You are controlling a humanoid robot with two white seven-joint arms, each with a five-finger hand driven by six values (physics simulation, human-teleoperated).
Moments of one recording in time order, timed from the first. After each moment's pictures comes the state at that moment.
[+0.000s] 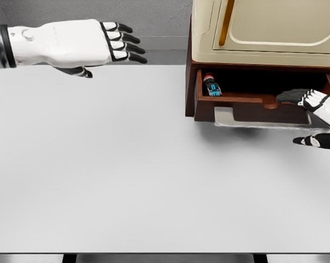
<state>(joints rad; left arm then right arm) -1.15 0.92 -0.95 -1.66 -0.34 -0.61 -0.37 0.11 -0.98 -0.02 -1.77 0.03 -0.61 0.23</state>
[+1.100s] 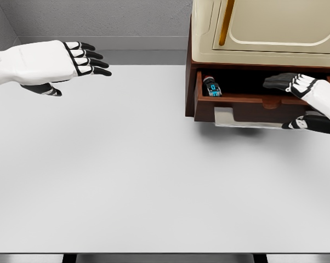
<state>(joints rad) -0.96 1.04 -0.83 -1.66 -0.33 -0.61 -0.38 -0.06 -0.95 0.08 -1.76 0.06 -0.60 0.21</state>
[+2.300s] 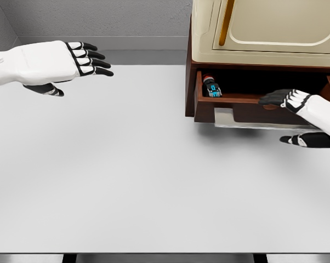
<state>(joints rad) -0.96 1.03 -0.83 -1.66 -0.33 -0.61 -0.38 0.01 -1.00 0.09 -1.77 0.05 -0.61 0.23</state>
